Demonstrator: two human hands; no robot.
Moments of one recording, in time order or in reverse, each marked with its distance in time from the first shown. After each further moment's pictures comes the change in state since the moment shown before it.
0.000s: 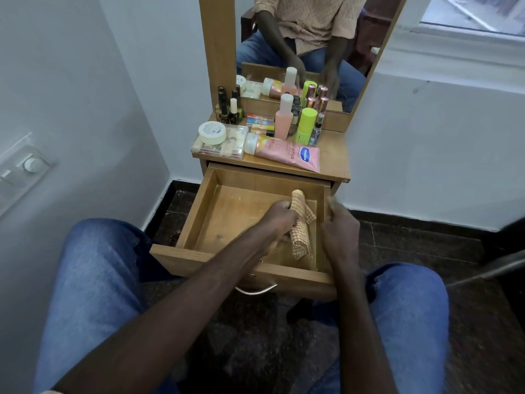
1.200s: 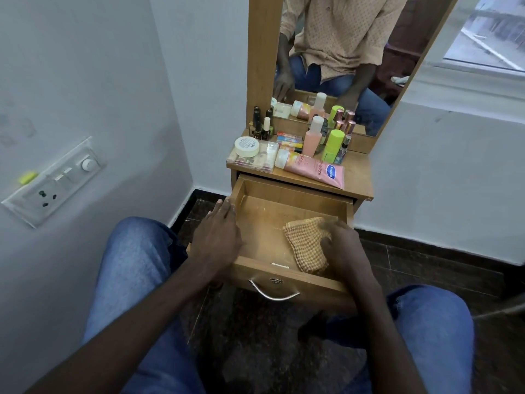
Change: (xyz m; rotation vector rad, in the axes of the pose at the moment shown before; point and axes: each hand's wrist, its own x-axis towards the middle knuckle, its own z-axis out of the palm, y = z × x) left_hand -0.069 -0.059 -0.147 1.186 0.562 0.335; right_hand -0.015 -0.023 -0.002 -0.242 -0.368 -0.188
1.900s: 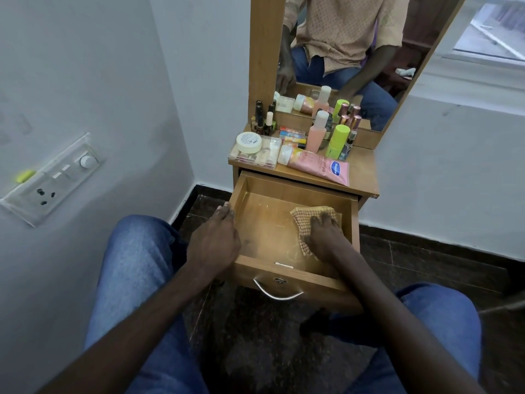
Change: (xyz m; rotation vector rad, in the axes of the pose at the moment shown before) left_hand -0.011 -0.005 -0.005 -0.020 -0.070 -0.048; right_hand 0.042 -0.016 0.029 -0.363 -0.378 0.054
